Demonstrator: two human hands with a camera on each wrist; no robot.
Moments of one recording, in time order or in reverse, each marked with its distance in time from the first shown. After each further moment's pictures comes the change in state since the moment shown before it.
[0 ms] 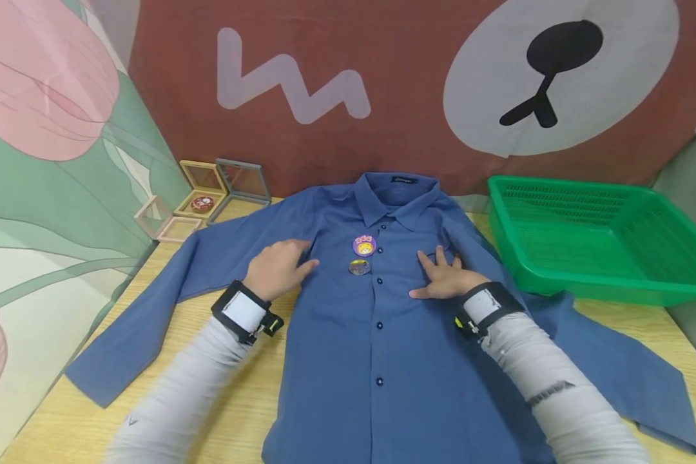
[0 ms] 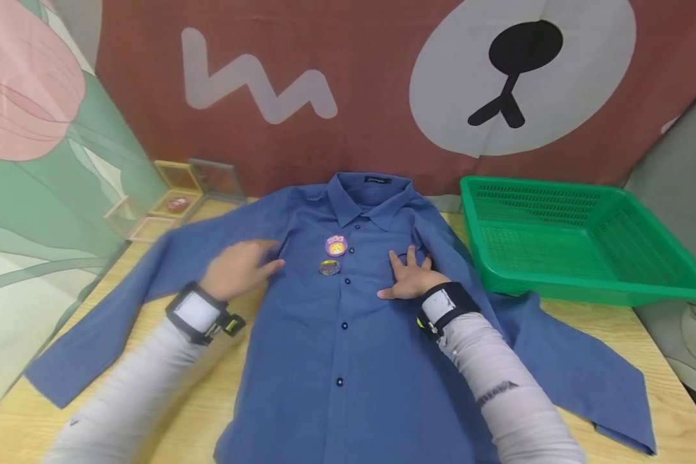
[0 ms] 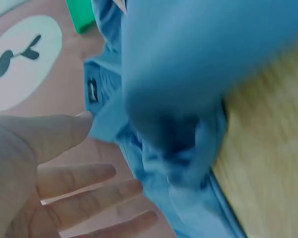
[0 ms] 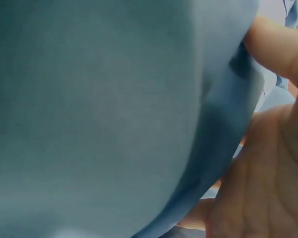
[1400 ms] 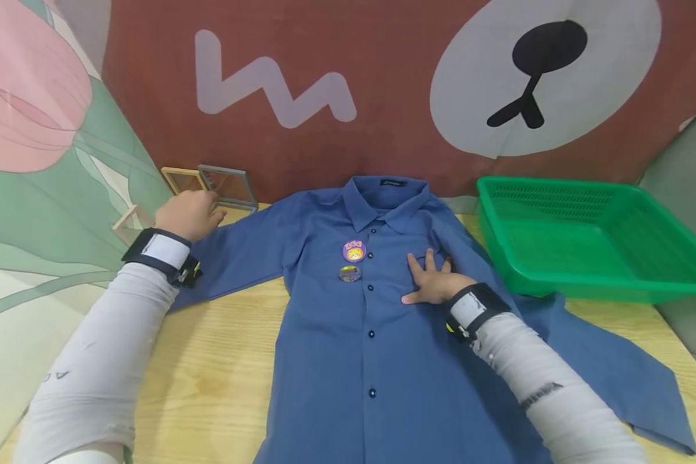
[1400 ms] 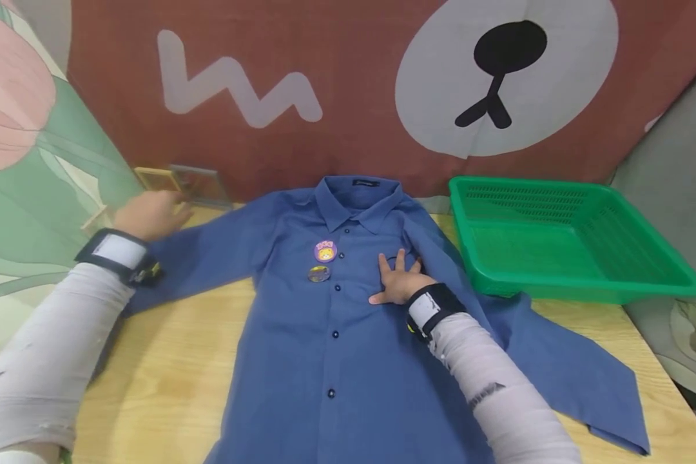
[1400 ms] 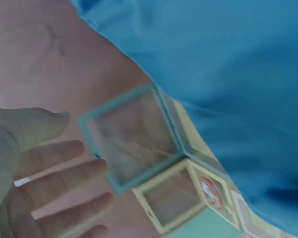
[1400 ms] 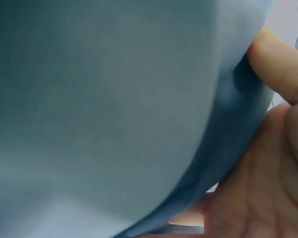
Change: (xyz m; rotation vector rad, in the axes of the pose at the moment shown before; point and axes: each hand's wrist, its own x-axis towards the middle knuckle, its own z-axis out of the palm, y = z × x) left_hand 0.048 -0.120 -0.083 0.191 0.033 -0.114; right_hand 0.006 -0.008 0.003 -0.021 -0.038 0.074
